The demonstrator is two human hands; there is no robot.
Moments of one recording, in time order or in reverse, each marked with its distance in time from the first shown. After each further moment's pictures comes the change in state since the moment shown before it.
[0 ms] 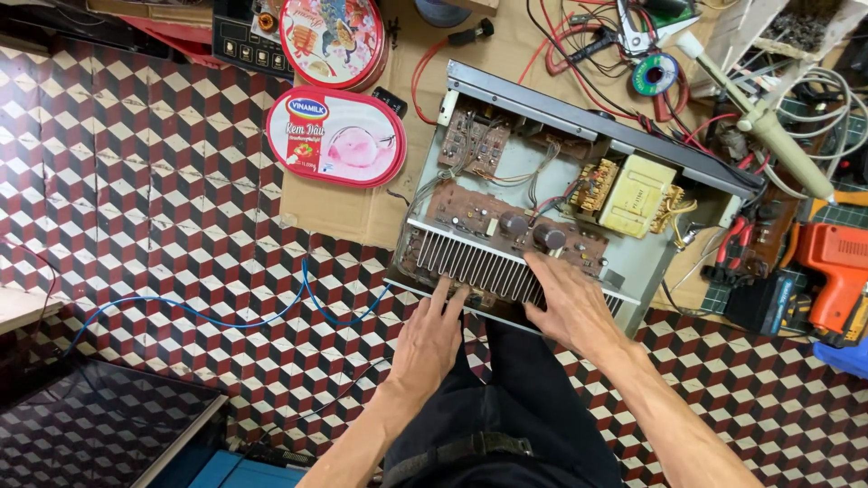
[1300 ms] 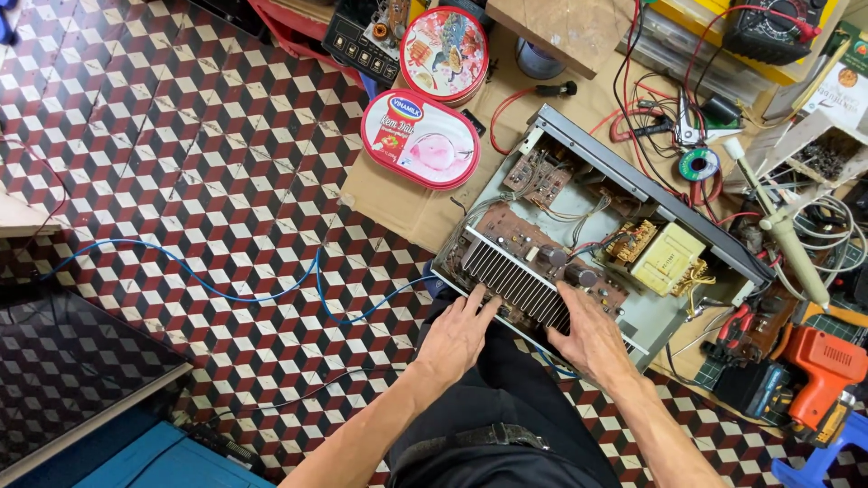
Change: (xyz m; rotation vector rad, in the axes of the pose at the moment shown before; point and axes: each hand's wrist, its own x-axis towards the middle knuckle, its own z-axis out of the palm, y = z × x) left_hand -0.013 -0.013 0.015 0.017 0.022 -0.004; right_hand 0.004 -0.017 0.000 -0.023 -0.043 0.079
